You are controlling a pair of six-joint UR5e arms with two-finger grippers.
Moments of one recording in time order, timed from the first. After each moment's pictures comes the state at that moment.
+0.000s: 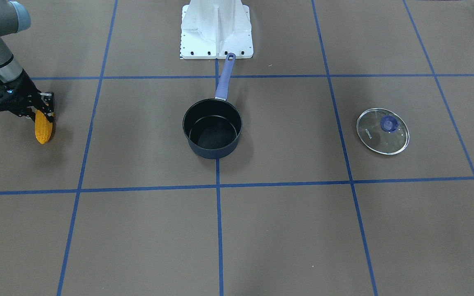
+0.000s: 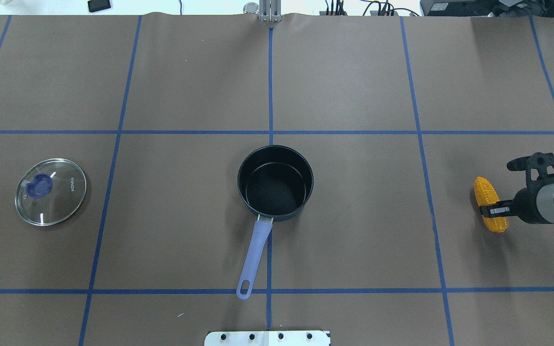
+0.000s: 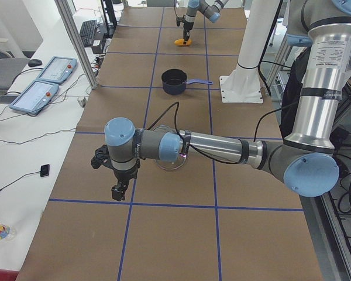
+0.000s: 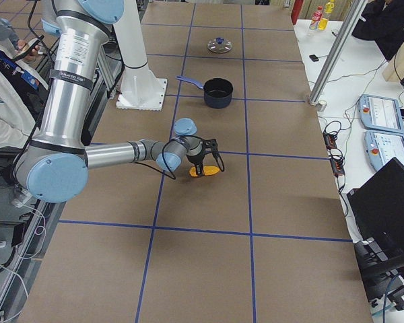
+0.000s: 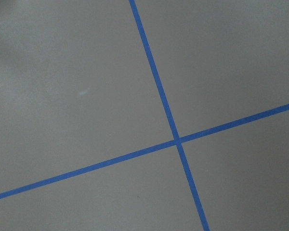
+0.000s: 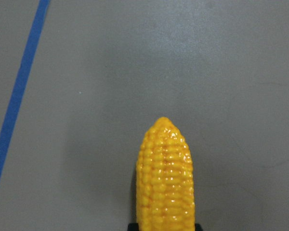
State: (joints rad) left arm -1.60 -1.70 -1.59 -1.55 -2.27 0.26; right arm 0.70 -1.81 1.84 -0.80 1.86 0.94
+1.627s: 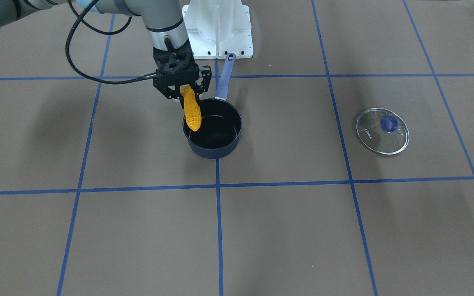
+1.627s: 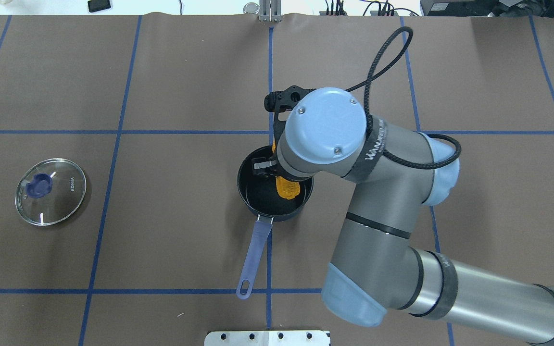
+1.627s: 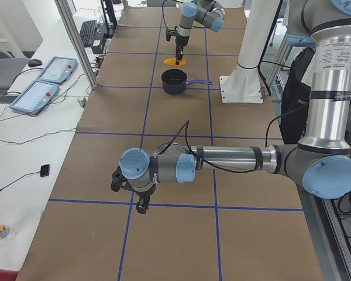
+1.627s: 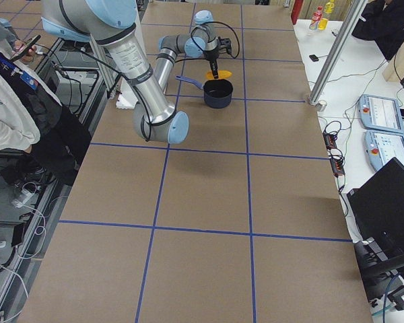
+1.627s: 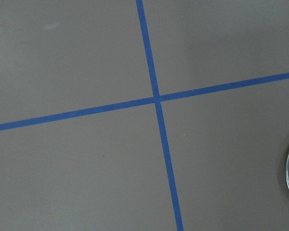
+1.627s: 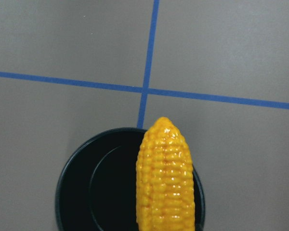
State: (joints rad) left arm -1.61 -1.58 -1.56 -1.54 -2.45 0.22; right arm 0.46 -0.80 1.85 -1.75 1.71 1.14
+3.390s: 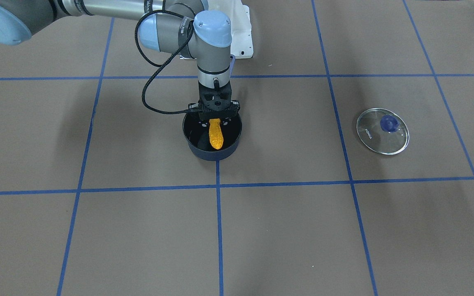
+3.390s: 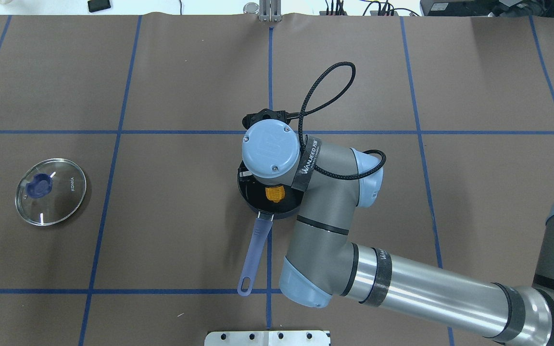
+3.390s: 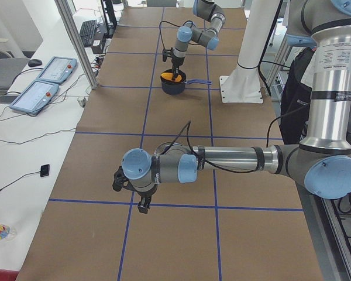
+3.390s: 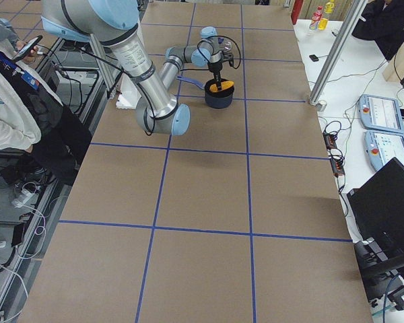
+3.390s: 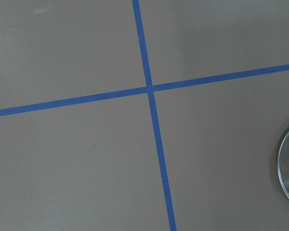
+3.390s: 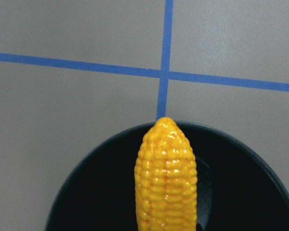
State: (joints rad) left arm -1.60 -1.58 -1.56 -1.54 -2.45 0.22; right arm 0.43 -0.76 1.59 -1.62 1.65 1.16
